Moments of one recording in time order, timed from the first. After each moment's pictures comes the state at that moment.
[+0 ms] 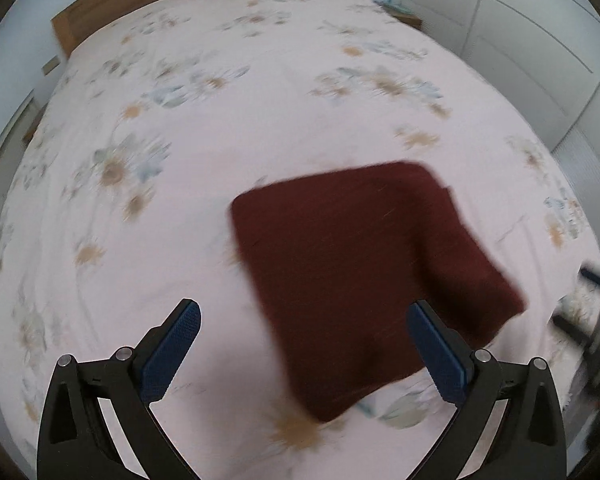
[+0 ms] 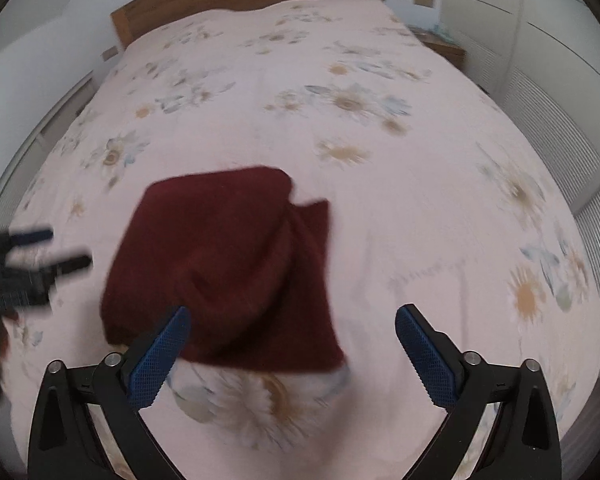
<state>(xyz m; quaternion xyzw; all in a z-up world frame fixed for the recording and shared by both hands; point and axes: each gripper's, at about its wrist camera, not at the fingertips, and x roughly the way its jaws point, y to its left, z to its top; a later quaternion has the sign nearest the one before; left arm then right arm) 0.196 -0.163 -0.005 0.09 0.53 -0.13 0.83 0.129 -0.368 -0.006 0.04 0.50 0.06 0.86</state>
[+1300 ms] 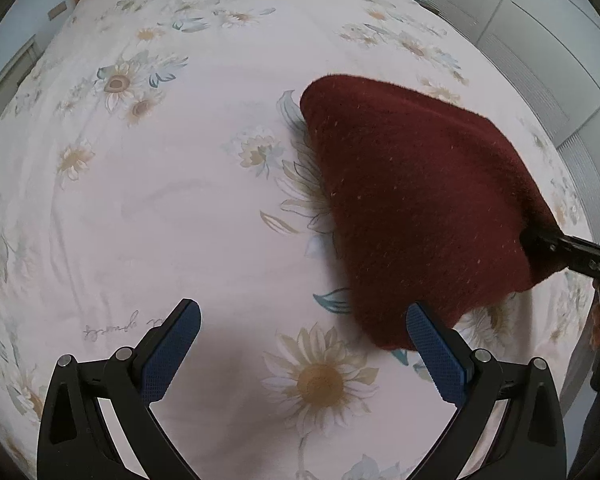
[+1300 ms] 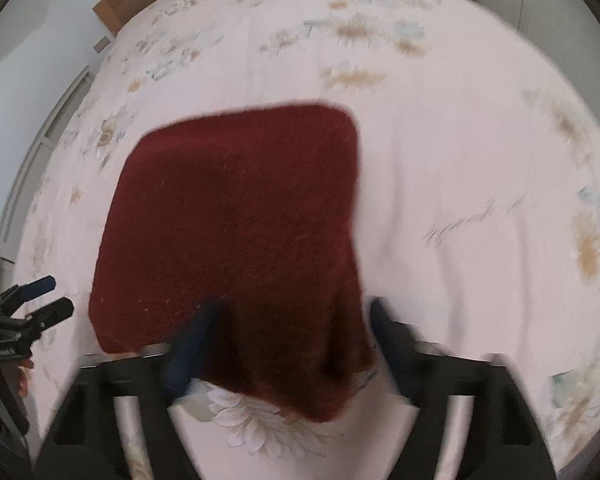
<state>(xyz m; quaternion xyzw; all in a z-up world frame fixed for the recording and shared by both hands) 0.166 -0.114 -0.056 0.02 0.58 -0.14 0.81 0.142 -0.386 -0.076 0.10 0.56 0.08 0.82</state>
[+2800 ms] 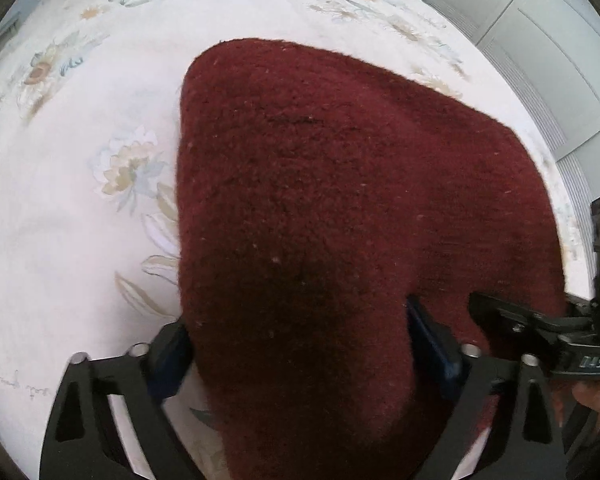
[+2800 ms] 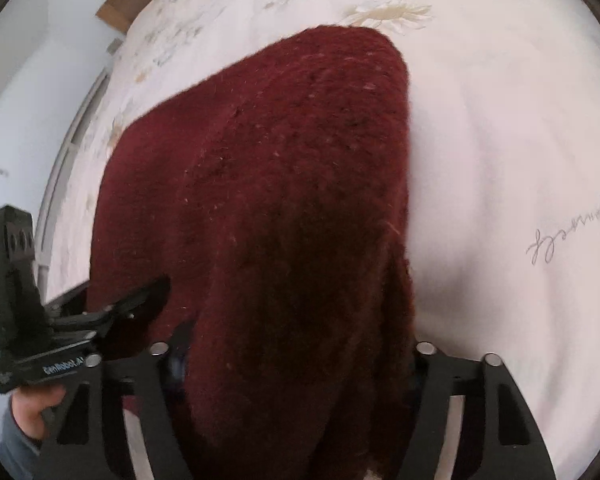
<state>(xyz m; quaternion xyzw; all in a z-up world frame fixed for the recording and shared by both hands) 0.225 -0.172 -0.131 -0.02 0.59 -0.16 0.79 0.185 -0.385 -0.156 0.20 0.59 0.15 0.77</state>
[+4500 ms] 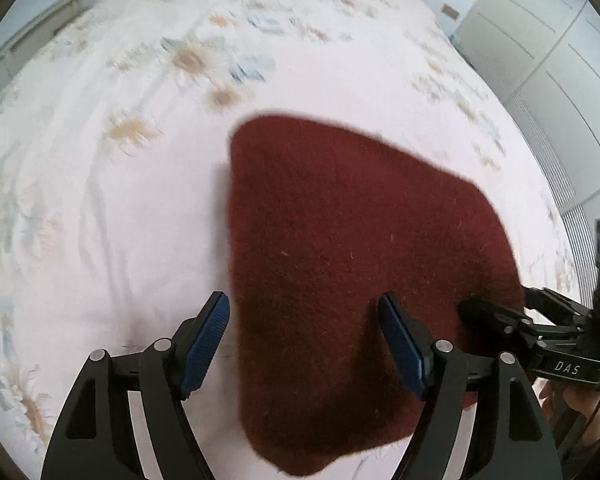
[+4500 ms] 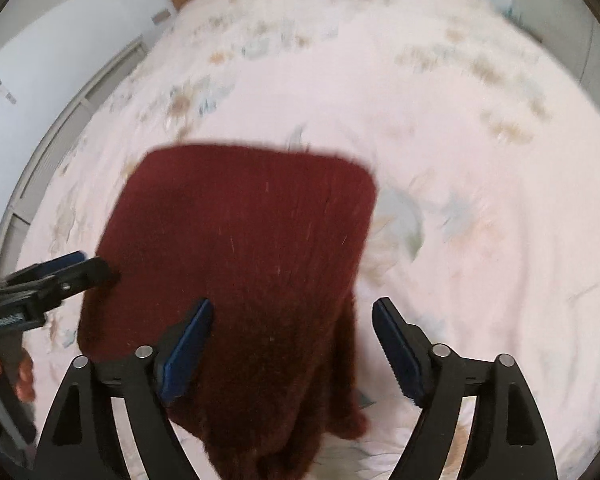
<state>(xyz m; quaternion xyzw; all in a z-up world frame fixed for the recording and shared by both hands) 0.191 0.017 -0.072 -0.07 0.55 -0.10 0.83 0.164 -0.227 -0.071 0.05 0.52 0.15 0.84</state>
